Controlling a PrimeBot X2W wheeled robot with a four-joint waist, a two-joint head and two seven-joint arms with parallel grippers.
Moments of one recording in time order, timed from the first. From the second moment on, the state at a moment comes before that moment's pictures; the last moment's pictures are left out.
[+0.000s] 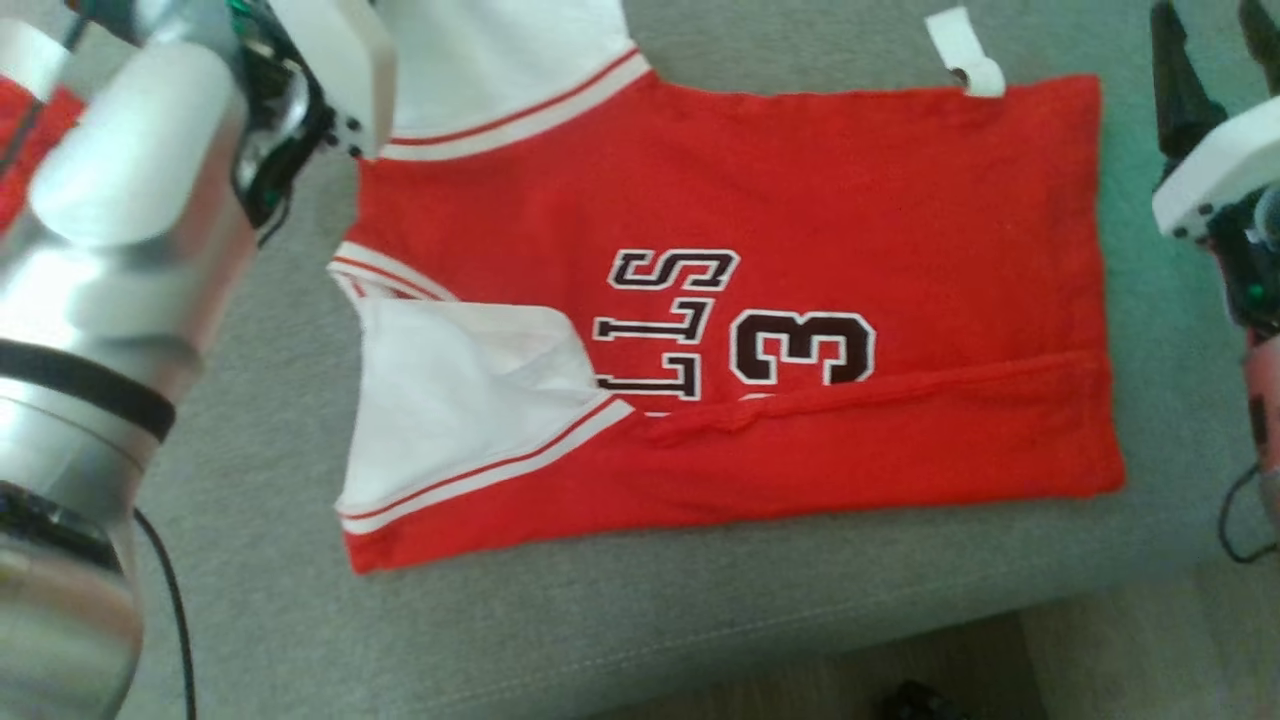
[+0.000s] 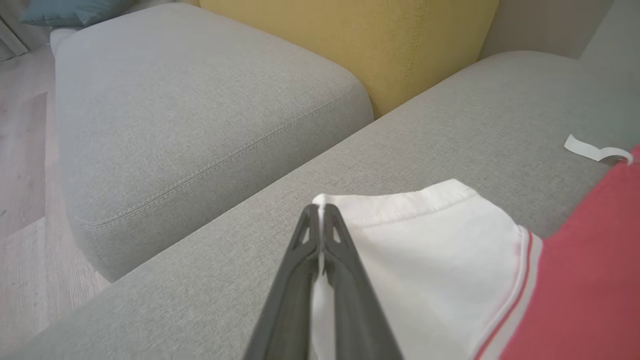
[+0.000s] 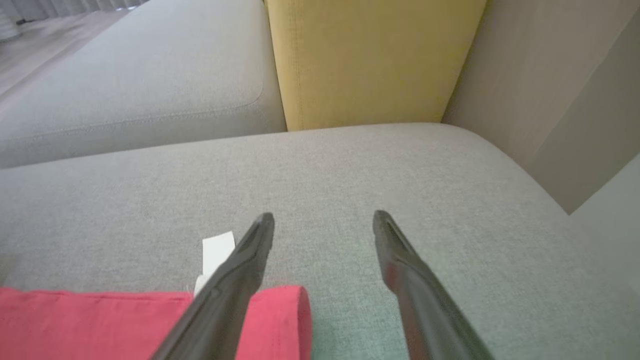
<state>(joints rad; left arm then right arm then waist) -1.23 0.30 -0.93 0.89 -0.63 -0.13 -0.04 -0.77 -0.34 0.08 0.62 0.37 0.13 0.13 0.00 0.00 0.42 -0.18</state>
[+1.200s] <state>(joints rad) -1.16 0.37 -0.96 0.54 -0.63 -0.03 0.03 -0.87 -0.45 0.36 0.88 0.60 0.13 0.28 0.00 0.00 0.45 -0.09</state>
